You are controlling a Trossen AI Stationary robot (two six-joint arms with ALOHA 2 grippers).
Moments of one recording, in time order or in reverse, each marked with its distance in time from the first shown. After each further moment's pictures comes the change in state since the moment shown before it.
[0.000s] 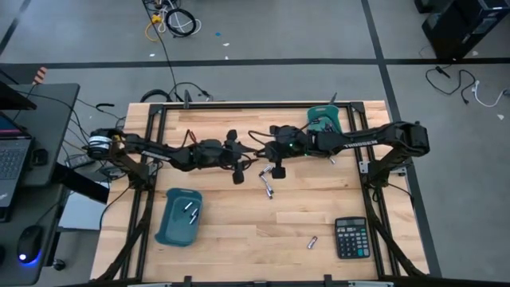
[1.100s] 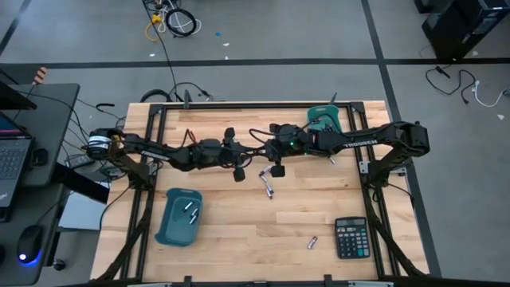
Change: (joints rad) left arm 0.000 -0.001 -0.001 0.007 -0.076 -0.021; right arm 0.002 -0.002 -0.002 0.043 0.004 -0.026
